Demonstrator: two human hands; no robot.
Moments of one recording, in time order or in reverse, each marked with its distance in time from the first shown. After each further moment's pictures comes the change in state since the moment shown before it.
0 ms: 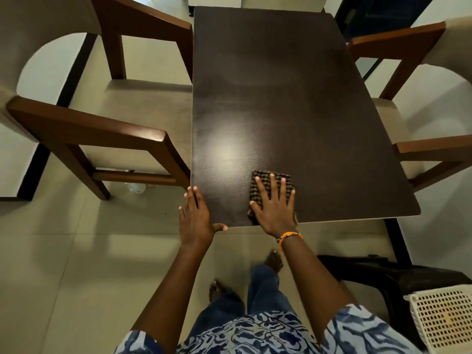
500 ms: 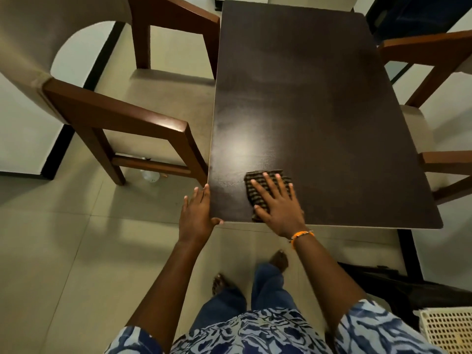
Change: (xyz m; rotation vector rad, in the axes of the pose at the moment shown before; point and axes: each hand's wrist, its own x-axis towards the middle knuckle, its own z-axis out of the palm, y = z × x) left_hand -0.005 -0.037 -0.006 -0.094 0.073 0.088; right_hand 0.007 0.000 0.007 -0.047 -0.035 -0.330
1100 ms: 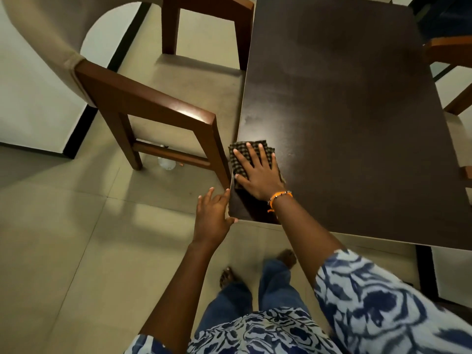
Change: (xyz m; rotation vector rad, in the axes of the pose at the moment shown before) left_hand -0.003 -0.020 0.000 -0.056 0.025 -0.028; right_hand 0.104 -0.081 -0.004 0.010 -0.086 -0.108
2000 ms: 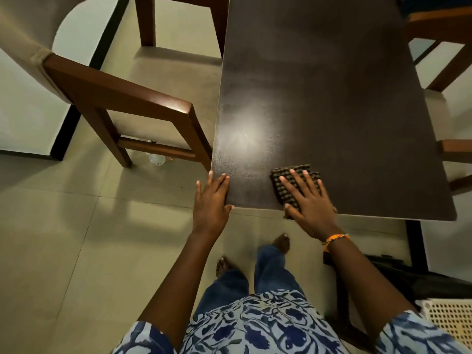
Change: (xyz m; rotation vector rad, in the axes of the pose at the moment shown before) left_hand -0.009 0.036 0.017 0.083 0.091 0.124; right_hand -0.157 0.113 0.011 -0.062 0.072 0.092
